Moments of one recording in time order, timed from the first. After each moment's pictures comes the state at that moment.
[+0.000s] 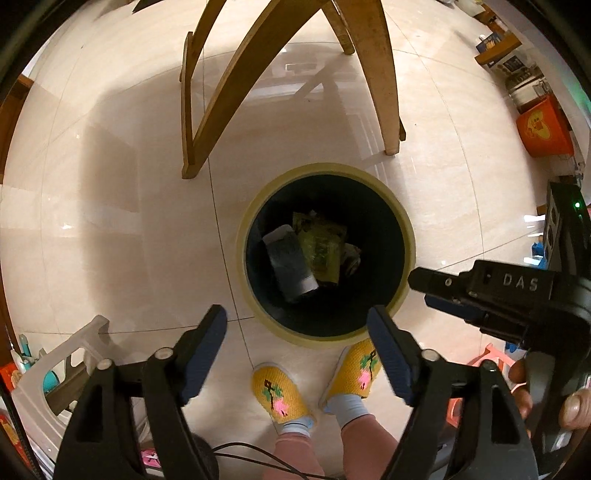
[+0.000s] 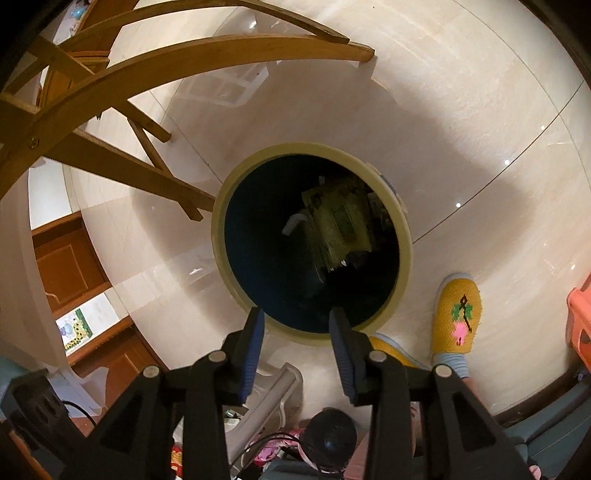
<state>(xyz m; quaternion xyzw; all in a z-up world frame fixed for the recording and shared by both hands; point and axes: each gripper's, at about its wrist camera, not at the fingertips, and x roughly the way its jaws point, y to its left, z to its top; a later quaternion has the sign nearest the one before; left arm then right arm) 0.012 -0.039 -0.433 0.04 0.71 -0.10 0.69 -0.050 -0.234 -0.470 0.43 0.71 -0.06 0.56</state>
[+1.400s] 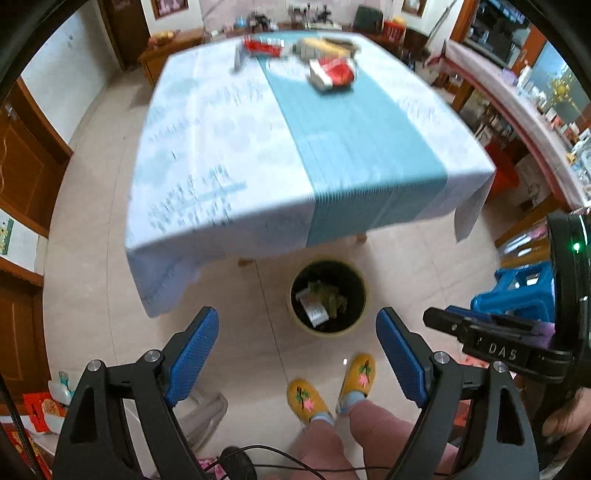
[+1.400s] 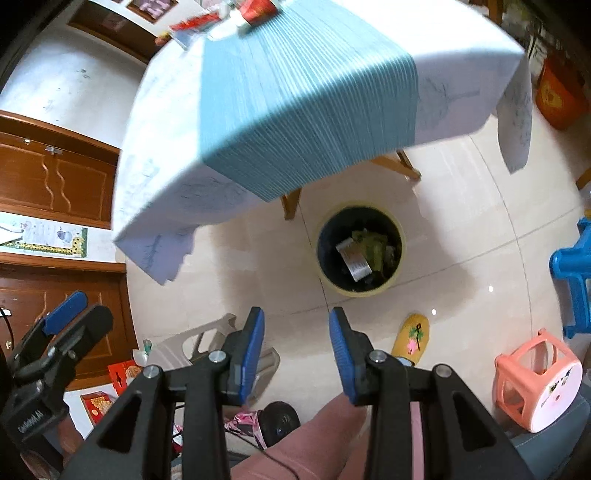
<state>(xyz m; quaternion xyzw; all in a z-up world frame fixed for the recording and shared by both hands) -0.087 0.049 -0.056 0.06 0.56 -0.13 0.82 -0.107 -0.158 -0.118 0.25 0.64 0.02 0.73</state>
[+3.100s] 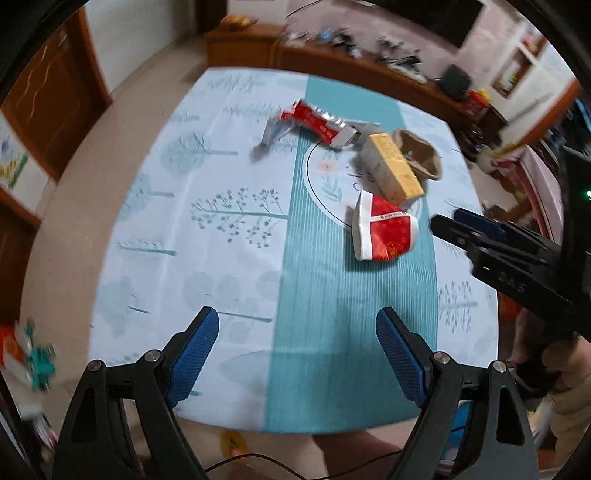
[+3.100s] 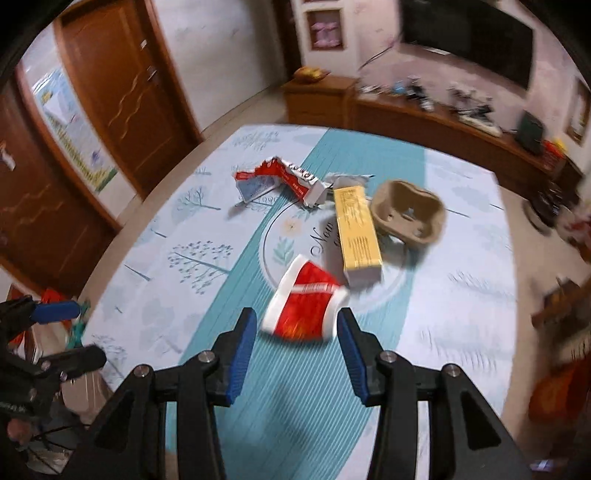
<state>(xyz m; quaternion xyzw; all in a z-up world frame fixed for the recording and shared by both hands) 0.186 -0.017 -0.034 -0.10 0.57 0.00 0.82 0.259 -0.212 -0.040 -0.04 0.51 0.22 0.83</state>
